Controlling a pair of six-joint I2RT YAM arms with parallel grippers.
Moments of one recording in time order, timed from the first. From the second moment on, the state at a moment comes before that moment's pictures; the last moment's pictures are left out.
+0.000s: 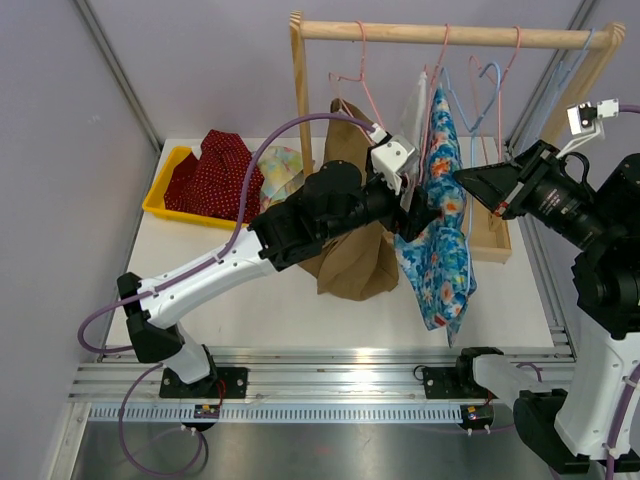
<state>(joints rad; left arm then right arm) -1.12 1.59 1.78 -0.27 -0.04 -0.15 0.04 1.05 1.96 -0.97 -0.62 0.63</state>
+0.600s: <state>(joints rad) -1.14 1.35 1.50 -0.17 -0.10 -0.16 0.04 1.06 2.02 -1.05 -0.55 0.61</state>
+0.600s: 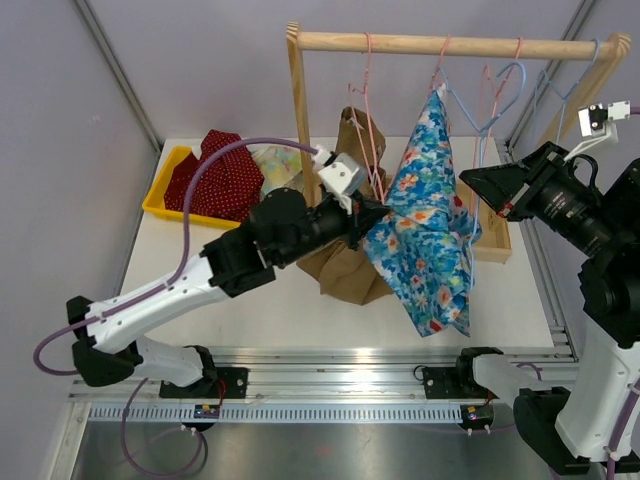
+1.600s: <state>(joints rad) -1.15 1.25 1.38 -0.24 -0.16 -0.21 0.04 1.14 2.14 -1.09 -0.36 0.52</state>
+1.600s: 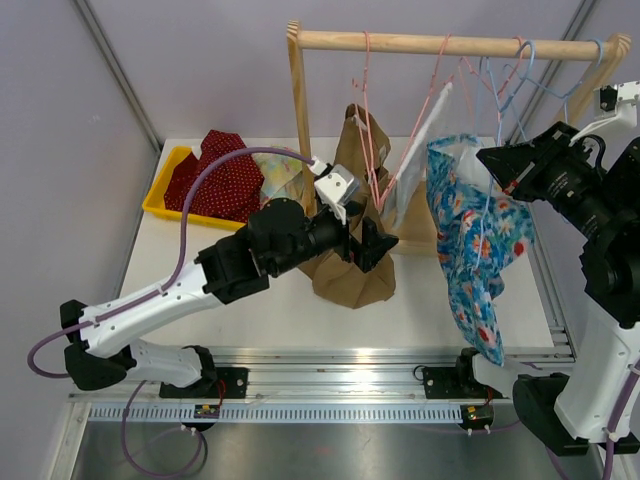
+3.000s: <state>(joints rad) -1.34 2.09 1.51 -0.38 -0.17 -0.58 0.04 1.20 2.15 -1.06 -0.27 0.47</state>
